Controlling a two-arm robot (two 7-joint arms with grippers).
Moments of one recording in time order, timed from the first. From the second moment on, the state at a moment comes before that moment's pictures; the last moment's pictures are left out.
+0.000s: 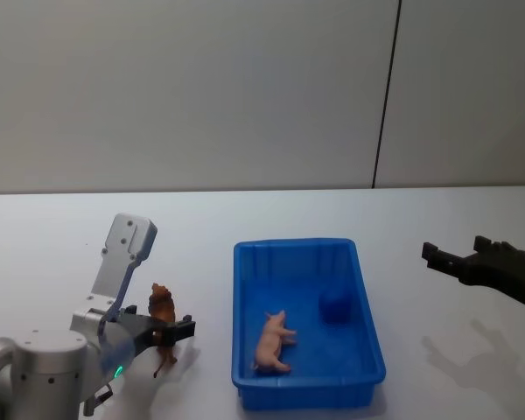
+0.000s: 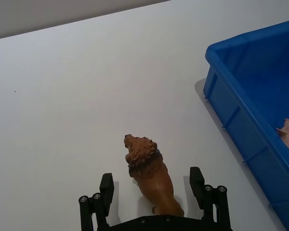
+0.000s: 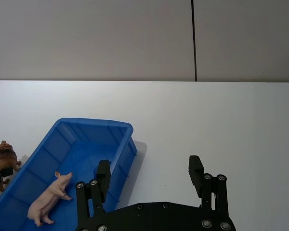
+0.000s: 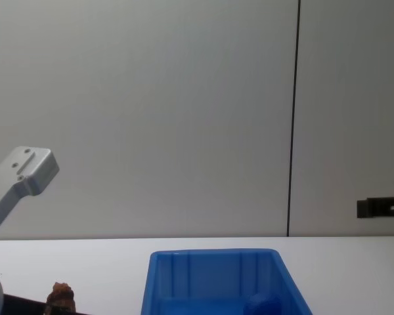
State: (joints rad) left arm -0.21 0.40 0.33 -1.59 -0.49 0.70 0.15; right arm 0.11 0.32 -0.08 -1.75 0.49 0.63 0.23
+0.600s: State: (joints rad) left arm -0.25 0.35 0.33 -1.53 -0.47 0.75 0.15; right arm 0.11 0.32 -0.08 -1.75 0.49 0.63 0.23
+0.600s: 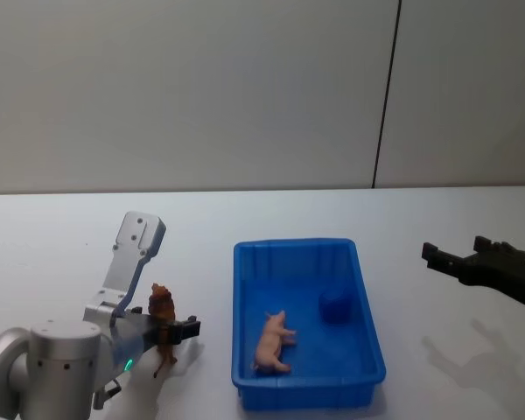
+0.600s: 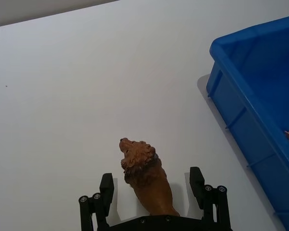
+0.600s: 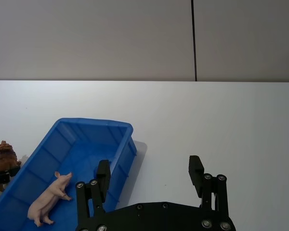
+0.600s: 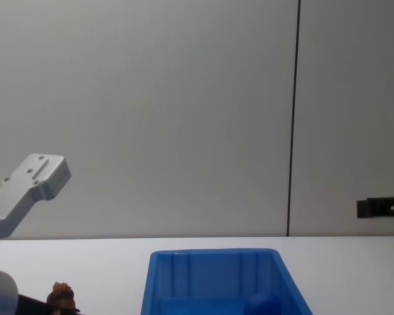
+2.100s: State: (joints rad) left arm -0.26 0.35 0.32 -1.54 -0.44 0.72 0.14; right arm 0.11 0.32 -0.08 -1.75 0.49 0.63 0.23
